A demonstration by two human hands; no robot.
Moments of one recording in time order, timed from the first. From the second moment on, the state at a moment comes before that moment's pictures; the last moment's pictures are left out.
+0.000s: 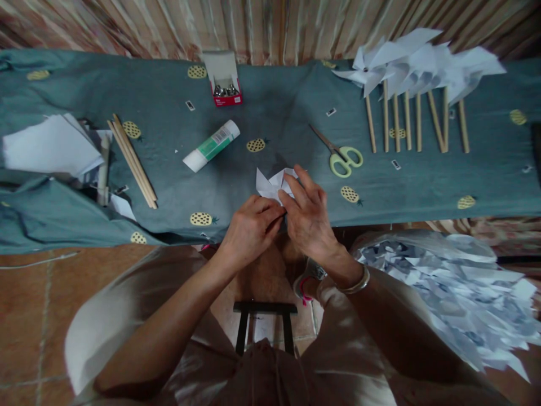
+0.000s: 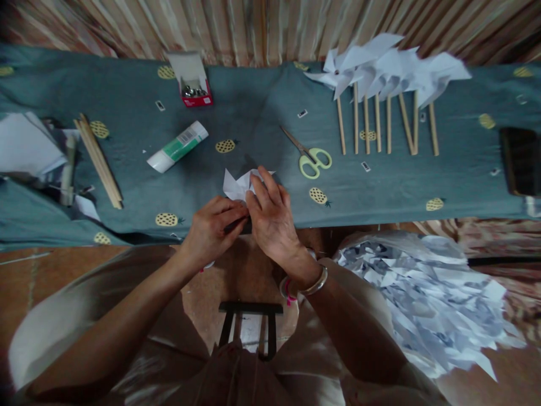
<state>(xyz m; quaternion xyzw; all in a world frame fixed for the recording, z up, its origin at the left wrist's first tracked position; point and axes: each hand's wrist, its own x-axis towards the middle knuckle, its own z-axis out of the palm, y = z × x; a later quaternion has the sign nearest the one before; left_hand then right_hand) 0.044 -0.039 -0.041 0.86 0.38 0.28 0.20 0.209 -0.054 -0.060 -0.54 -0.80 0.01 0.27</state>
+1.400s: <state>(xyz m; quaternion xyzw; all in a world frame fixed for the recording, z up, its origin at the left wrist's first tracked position) 0.052 -0.012 0.006 0.32 0.43 0.43 0.72 0.220 -0.021 -0.031 -0.59 -0.52 0.30 0.54</state>
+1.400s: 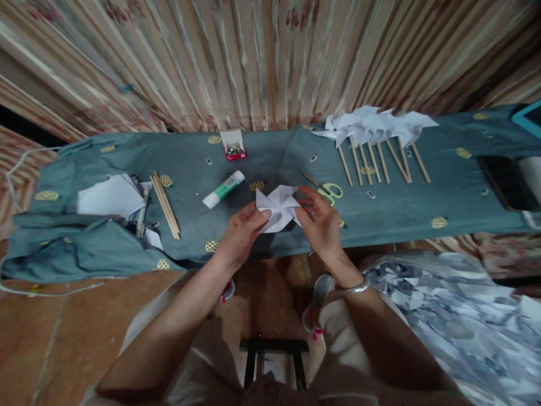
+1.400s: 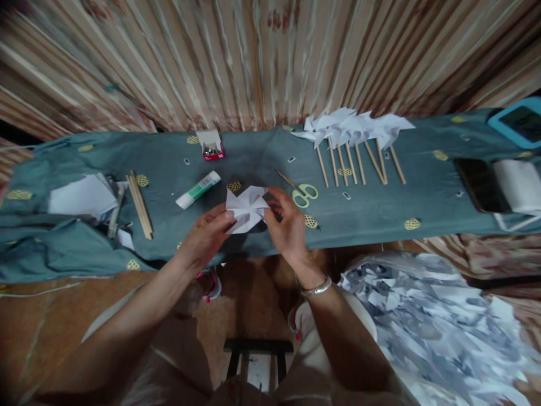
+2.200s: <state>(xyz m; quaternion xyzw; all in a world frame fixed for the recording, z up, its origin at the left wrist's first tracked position) 0.049 -0.002 -0.004 0.32 0.49 0.46 0.67 0.191 -0.013 -0.031 -0.50 -0.48 0.41 0.59</state>
